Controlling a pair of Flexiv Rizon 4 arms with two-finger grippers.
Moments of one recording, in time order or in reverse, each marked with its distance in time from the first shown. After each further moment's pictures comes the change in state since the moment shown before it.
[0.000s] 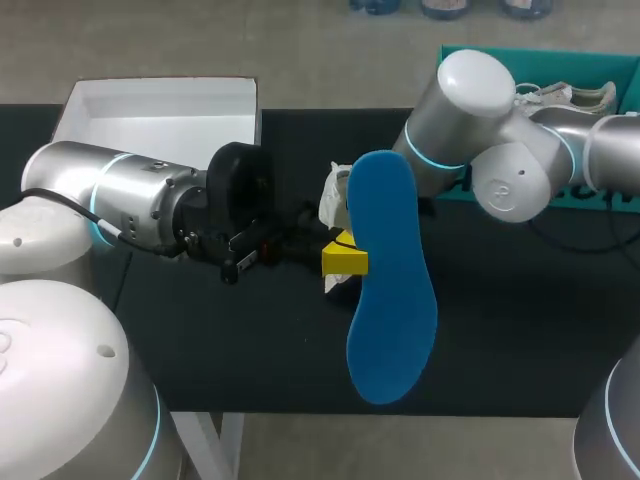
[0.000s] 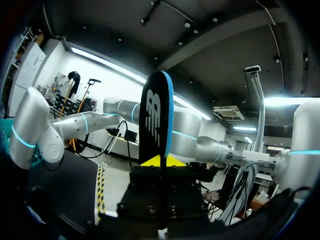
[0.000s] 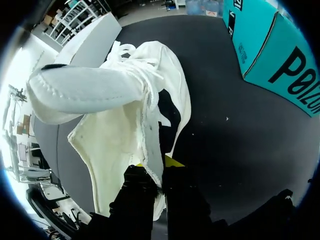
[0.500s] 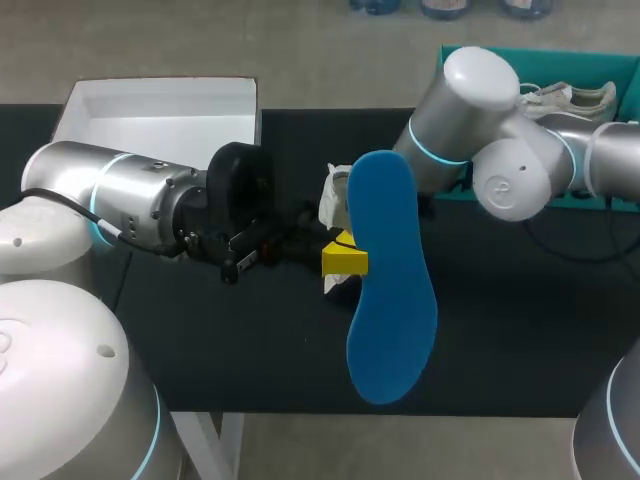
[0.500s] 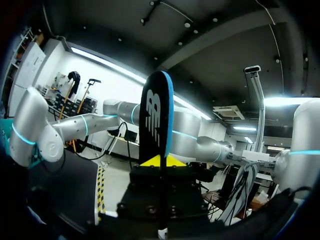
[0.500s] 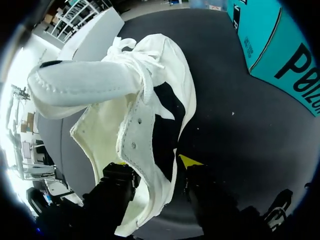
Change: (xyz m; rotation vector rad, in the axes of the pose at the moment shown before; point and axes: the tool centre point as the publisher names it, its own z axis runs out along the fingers) left arm 0.000 0.000 0.000 0.000 0.000 0.000; right arm 0.004 -0.005 -0.005 0.059 0.040 0.002
